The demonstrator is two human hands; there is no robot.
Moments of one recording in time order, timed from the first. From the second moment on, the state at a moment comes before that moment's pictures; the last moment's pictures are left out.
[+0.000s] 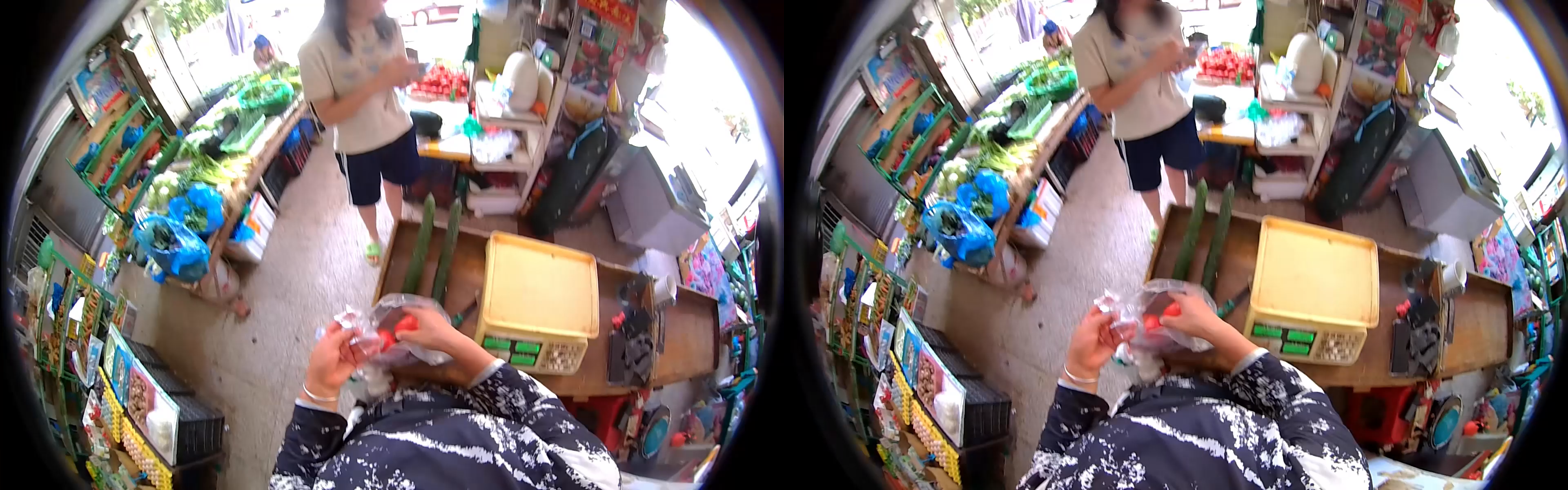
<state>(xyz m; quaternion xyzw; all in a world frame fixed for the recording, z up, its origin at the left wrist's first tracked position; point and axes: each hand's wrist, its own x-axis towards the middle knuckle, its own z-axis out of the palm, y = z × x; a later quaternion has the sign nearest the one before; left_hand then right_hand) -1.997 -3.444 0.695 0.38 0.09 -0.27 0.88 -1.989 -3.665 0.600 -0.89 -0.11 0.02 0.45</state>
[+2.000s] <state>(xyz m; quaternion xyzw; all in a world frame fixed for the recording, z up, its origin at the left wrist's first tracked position) -1.928 -3.624 0.951 0.08 -0.31 -0.53 0.78 -2.307 -3.906 0.699 -0.51 0.49 -0.60 0.38</state>
